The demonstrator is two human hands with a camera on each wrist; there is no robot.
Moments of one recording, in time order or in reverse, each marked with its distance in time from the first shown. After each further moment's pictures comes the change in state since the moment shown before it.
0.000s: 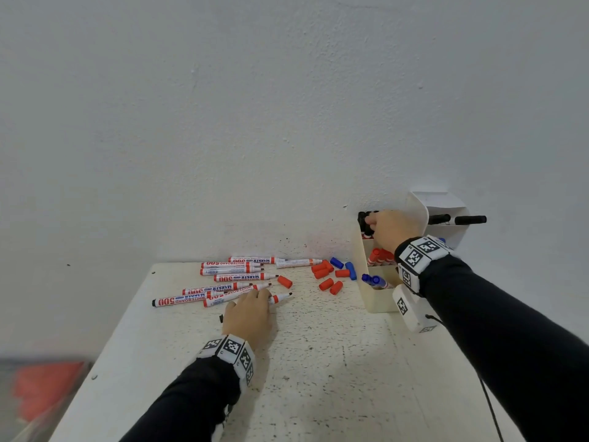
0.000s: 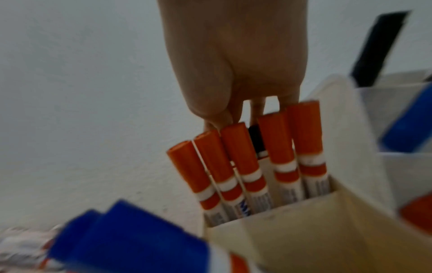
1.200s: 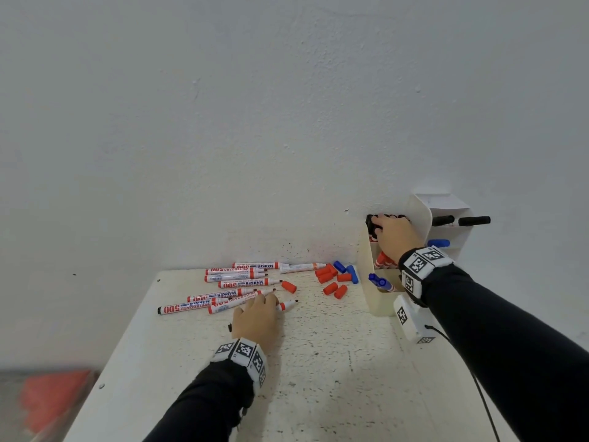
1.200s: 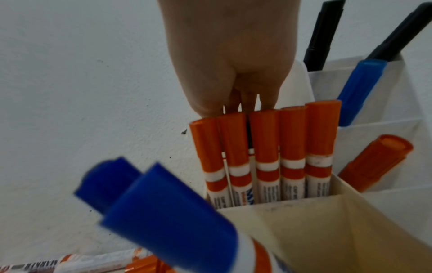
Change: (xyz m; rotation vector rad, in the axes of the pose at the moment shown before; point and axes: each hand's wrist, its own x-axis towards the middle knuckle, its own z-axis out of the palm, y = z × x) left_hand 0.006 0.003 0.007 0.046 0.004 -0.004; right_hand 0.005 0.010 0.016 -0.003 0.103 -0.031
